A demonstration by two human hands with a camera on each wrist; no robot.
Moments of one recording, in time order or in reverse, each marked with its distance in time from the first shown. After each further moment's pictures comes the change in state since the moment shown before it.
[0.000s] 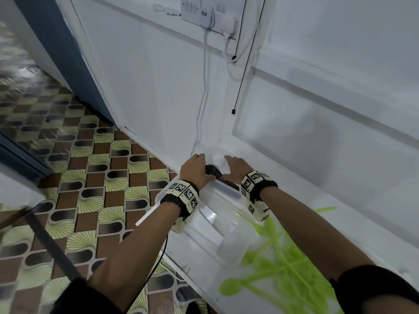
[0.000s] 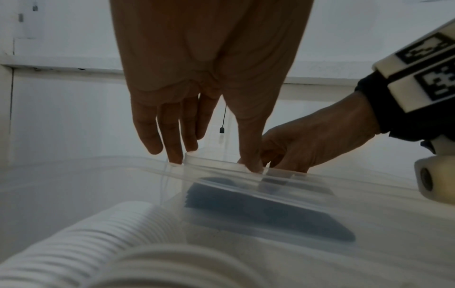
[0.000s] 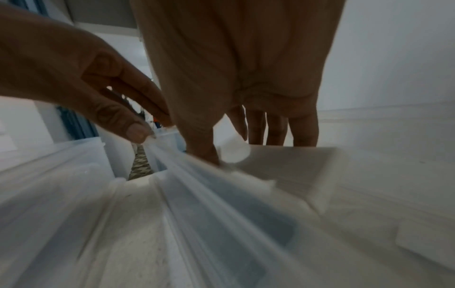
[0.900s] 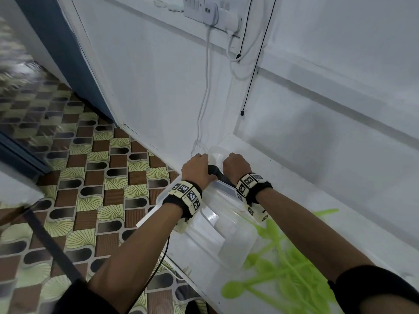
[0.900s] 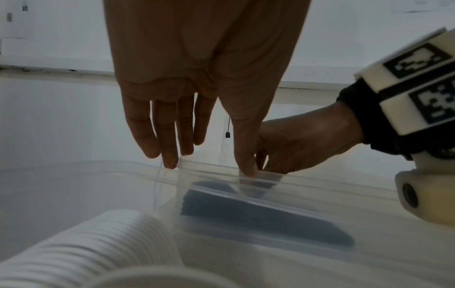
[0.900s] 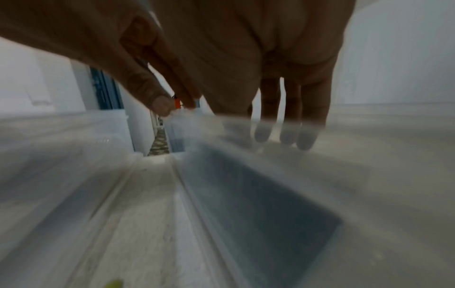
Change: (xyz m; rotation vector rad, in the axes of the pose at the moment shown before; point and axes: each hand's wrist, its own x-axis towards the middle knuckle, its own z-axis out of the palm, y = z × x) left_hand 0.002 0.002 -0.002 0.039 0.001 -0.004; right_hand 0.011 -0.018 0.006 -0.110 0.182 0.058
